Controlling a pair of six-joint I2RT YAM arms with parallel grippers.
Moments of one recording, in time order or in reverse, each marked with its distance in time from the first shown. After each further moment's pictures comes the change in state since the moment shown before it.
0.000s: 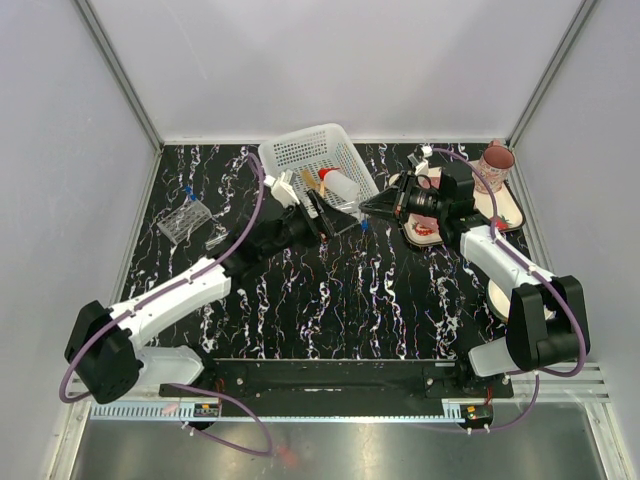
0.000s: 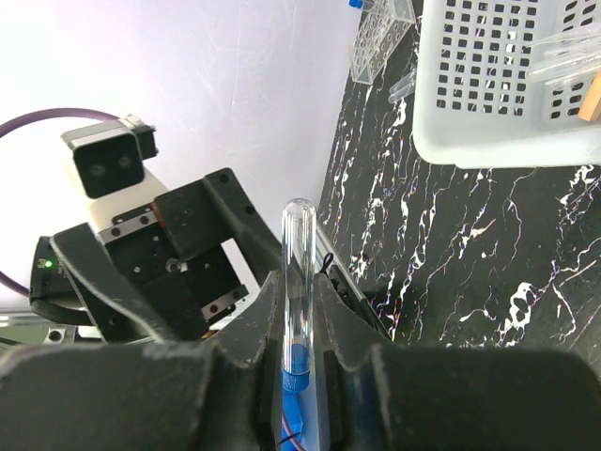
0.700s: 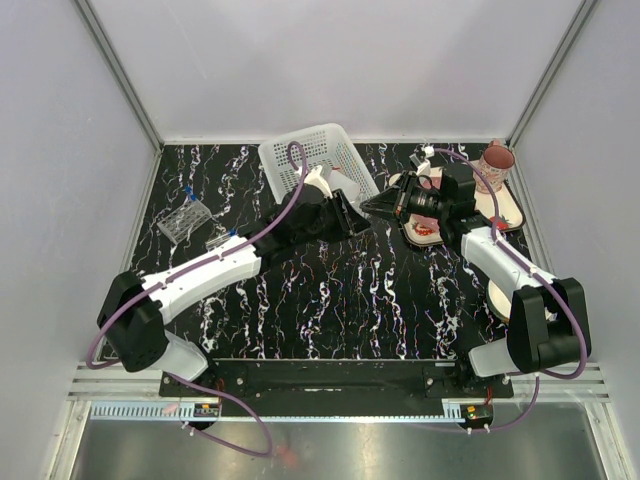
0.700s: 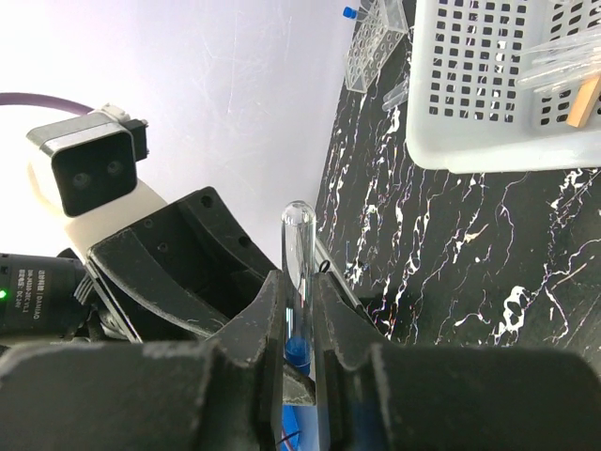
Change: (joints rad) left arm -0.077 0.224 0.255 -0.178 -0.064 0.072; right arm -0.001 -0.013 -0.010 0.000 0.019 -0.002
